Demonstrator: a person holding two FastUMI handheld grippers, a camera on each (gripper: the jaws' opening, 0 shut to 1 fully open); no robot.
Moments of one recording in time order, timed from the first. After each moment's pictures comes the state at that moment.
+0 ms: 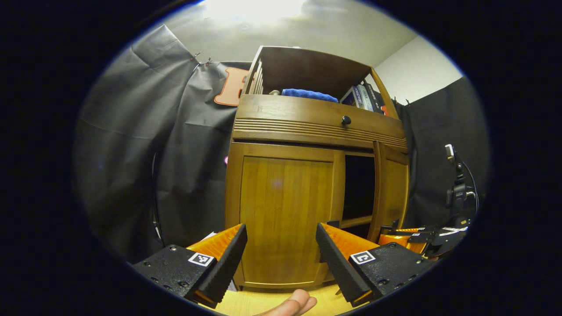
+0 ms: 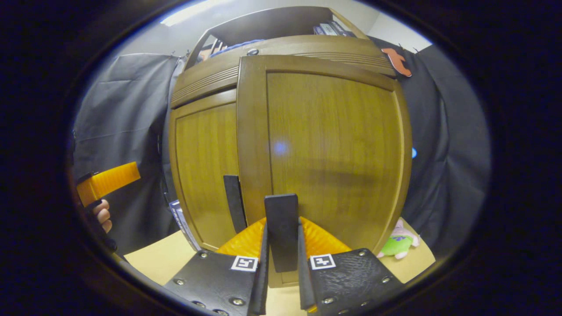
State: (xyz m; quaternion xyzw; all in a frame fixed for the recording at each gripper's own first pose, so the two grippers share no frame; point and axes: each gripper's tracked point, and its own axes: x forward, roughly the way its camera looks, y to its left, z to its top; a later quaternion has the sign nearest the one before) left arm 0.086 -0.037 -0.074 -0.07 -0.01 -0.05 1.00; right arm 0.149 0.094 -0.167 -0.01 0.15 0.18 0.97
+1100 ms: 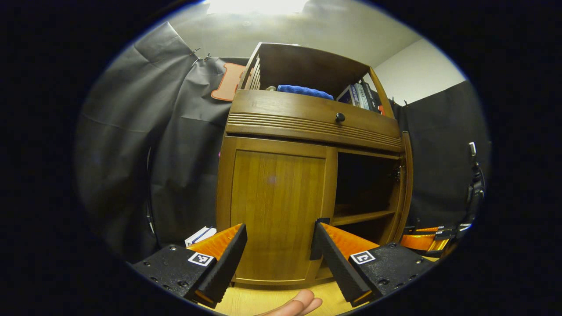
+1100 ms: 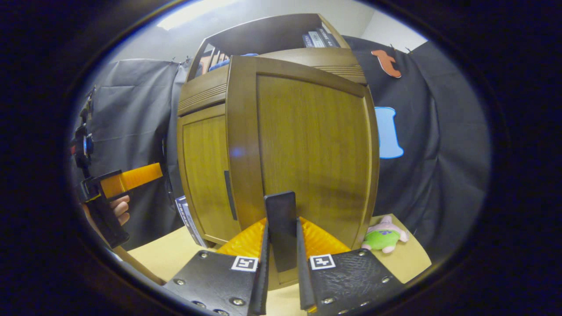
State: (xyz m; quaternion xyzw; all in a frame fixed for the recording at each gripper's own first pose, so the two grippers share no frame) left arm 0.081 -0.051 -0.084 -0.08 0.01 -0.06 1.00; right arm 0.117 0.055 -0.152 -0.01 0.14 0.18 0.97
